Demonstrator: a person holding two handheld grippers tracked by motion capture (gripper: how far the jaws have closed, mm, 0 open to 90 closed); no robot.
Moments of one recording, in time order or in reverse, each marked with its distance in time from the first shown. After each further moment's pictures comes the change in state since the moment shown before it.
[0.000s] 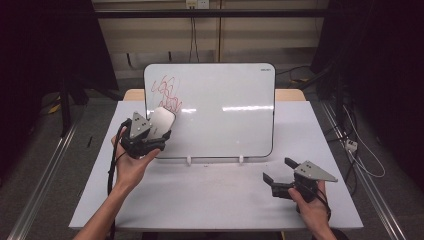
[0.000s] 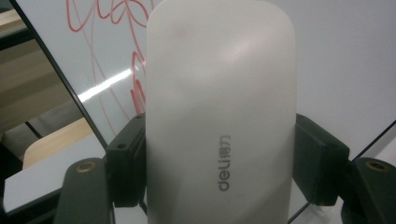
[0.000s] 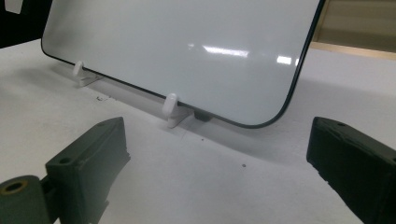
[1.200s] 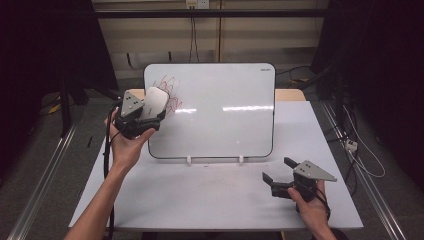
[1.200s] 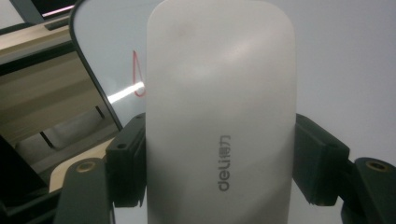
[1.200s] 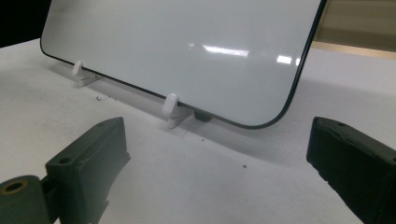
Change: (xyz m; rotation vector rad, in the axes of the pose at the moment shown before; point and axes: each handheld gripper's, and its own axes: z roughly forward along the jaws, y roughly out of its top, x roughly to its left) left arm 0.035 0.036 0.006 -0.057 0.045 -0.037; right arm 0.000 0.000 0.002 0.005 0.001 0.000
